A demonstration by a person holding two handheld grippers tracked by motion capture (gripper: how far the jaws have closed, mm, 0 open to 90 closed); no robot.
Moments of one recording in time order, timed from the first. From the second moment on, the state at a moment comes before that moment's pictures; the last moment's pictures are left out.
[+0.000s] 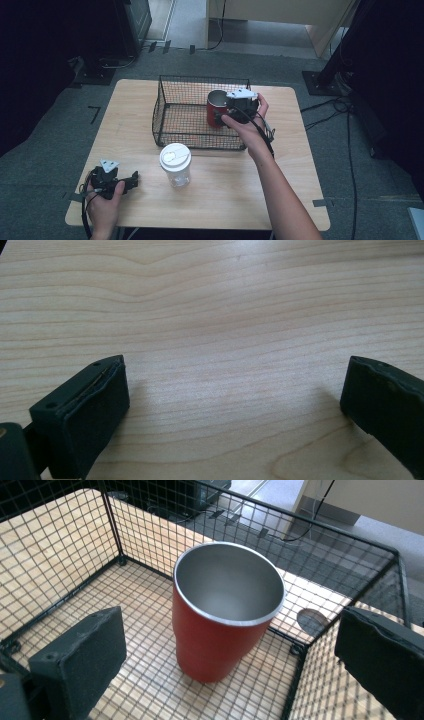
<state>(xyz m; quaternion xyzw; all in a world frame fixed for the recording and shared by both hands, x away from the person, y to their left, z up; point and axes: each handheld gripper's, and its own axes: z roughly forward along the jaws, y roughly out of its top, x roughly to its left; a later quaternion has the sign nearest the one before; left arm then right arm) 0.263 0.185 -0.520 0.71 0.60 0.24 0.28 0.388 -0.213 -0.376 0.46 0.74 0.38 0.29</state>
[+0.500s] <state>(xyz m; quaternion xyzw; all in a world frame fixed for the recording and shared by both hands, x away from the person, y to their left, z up) 0.263 0.185 -0.520 0.71 0.60 0.24 0.28 0.345 -0.250 -0.389 0.47 0.73 0.40 0.30</state>
